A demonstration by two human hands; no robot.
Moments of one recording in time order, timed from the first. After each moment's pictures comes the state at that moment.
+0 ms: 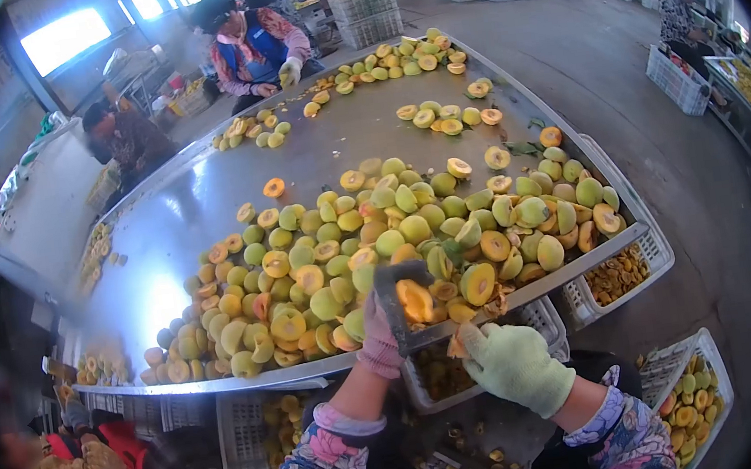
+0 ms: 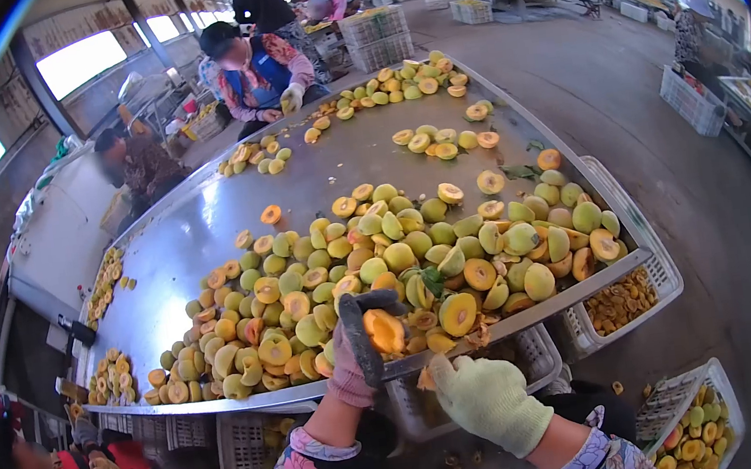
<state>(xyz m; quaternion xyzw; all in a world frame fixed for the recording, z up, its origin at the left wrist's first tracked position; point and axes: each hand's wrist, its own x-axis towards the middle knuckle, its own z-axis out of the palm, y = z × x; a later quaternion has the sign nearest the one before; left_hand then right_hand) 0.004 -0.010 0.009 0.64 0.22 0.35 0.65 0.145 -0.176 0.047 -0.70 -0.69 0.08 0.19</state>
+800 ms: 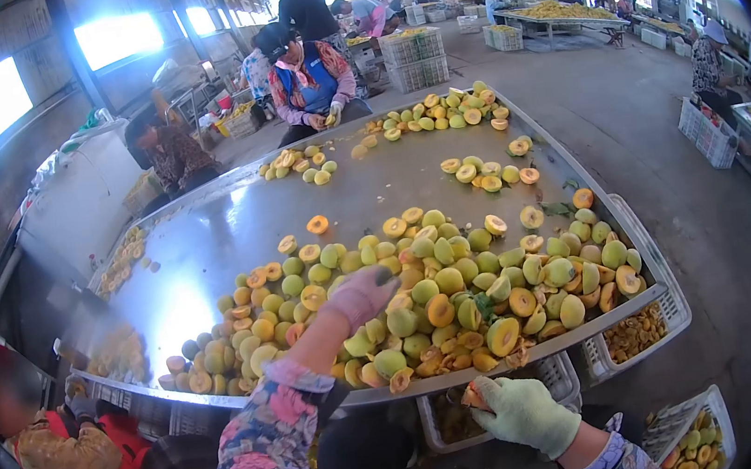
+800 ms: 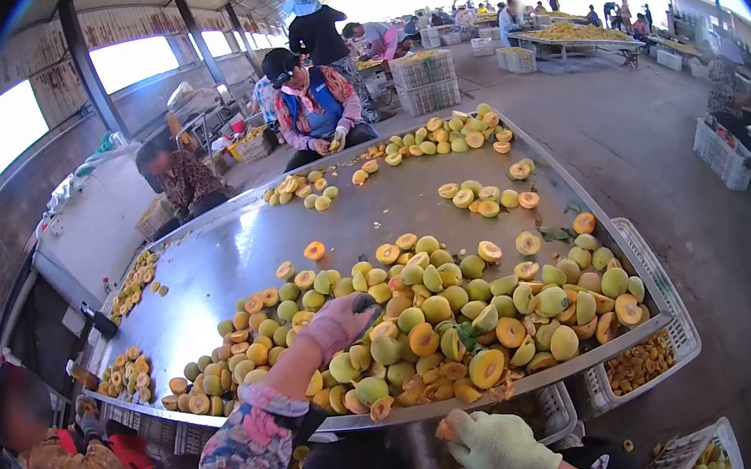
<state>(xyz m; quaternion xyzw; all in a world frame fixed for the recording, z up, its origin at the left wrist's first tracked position) -0.014 0.131 0.065 0.86 0.41 0.14 0.28 0.149 -0.172 0.040 -0.63 -0.71 0.15 0.28</state>
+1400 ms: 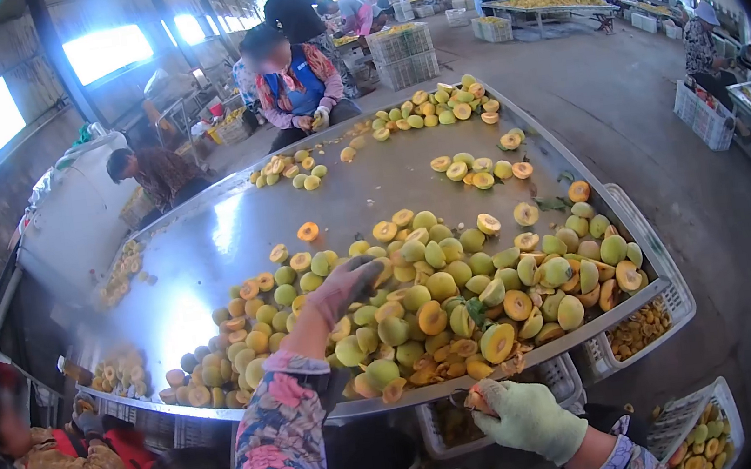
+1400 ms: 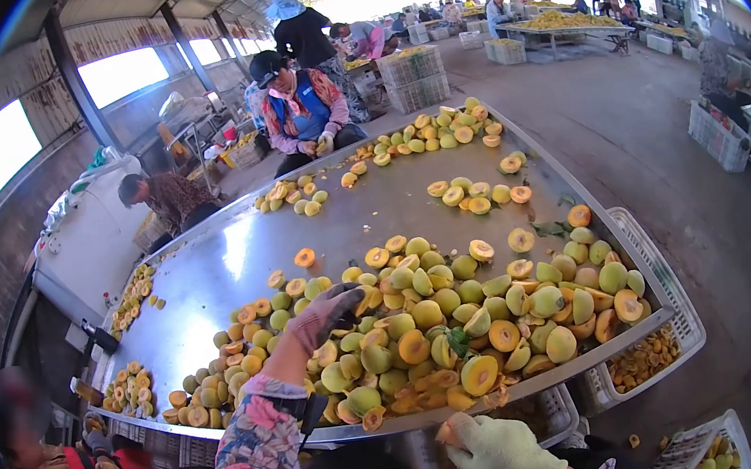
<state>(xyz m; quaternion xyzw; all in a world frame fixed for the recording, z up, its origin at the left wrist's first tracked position) -0.005 0.171 0.065 0.71 0.41 0.11 0.57 0.158 -0.174 0.053 -0.66 -0.66 0.22 0.30</state>
